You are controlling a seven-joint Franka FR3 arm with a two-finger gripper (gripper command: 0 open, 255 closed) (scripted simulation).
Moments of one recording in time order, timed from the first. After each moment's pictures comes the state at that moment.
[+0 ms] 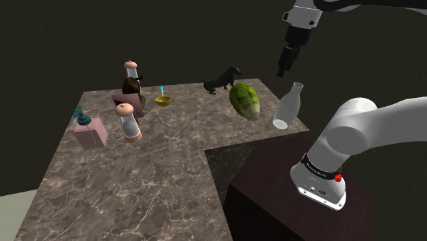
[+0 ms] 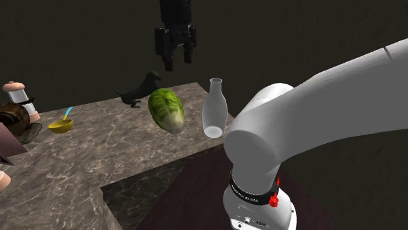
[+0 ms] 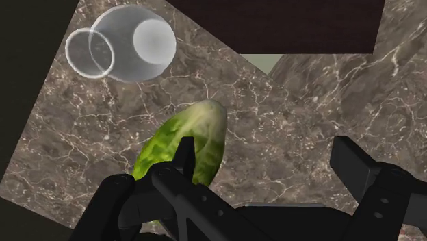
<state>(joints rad) -0.08 -0.88 -0.14 -2.52 -0.05 1.63 -0.20</state>
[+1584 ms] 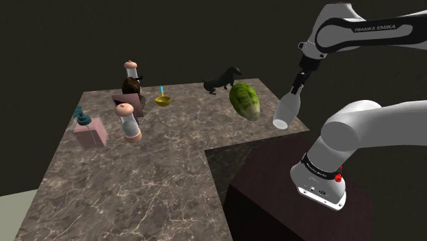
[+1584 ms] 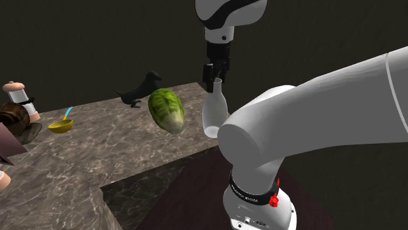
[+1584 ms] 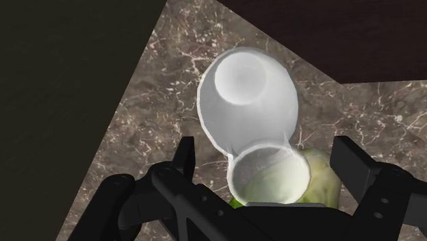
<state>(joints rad) -0.27 -0.89 -0.44 -2.77 -0.35 1.92 -0.41</state>
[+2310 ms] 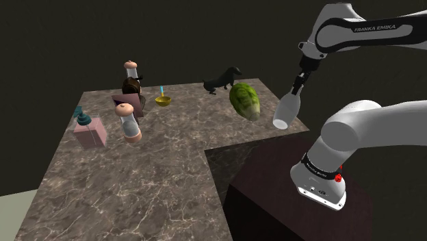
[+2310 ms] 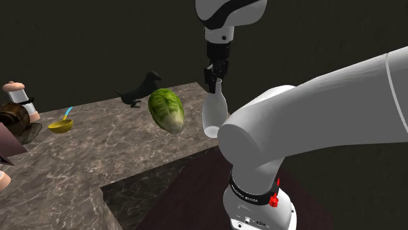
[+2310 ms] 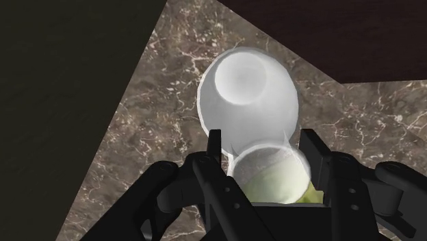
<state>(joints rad) -0.27 -0.89 -0.44 -2.77 -0.35 1.92 -0.41</state>
